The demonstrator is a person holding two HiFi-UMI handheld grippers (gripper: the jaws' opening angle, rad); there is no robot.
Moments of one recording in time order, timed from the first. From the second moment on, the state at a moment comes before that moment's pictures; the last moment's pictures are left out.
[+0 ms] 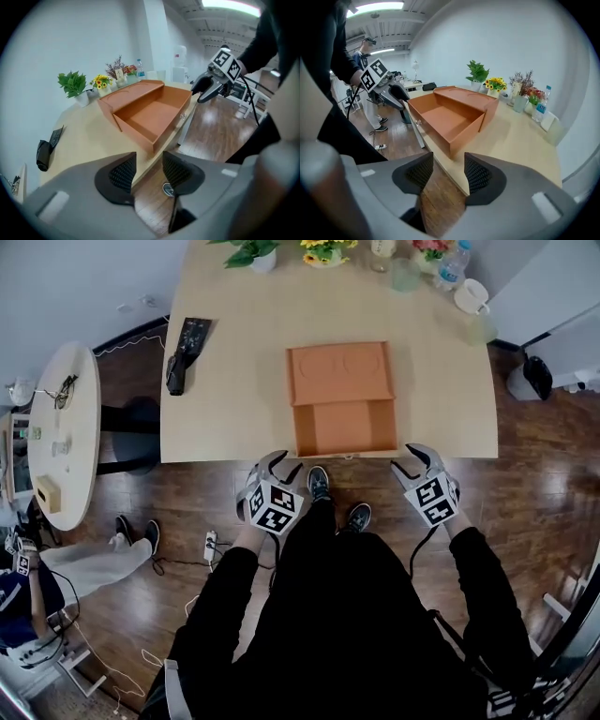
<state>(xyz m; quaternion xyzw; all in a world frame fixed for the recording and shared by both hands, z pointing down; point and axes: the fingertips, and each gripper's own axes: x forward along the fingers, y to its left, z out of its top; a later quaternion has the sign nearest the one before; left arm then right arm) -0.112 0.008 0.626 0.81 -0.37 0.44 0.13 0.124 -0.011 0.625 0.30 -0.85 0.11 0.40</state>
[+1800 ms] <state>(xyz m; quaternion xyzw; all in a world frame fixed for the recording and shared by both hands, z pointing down) -0.144 -0.121 0.622 0.81 -0.40 0.43 0.08 0.072 -0.093 0.618 0.42 -0.82 0.14 0.37</state>
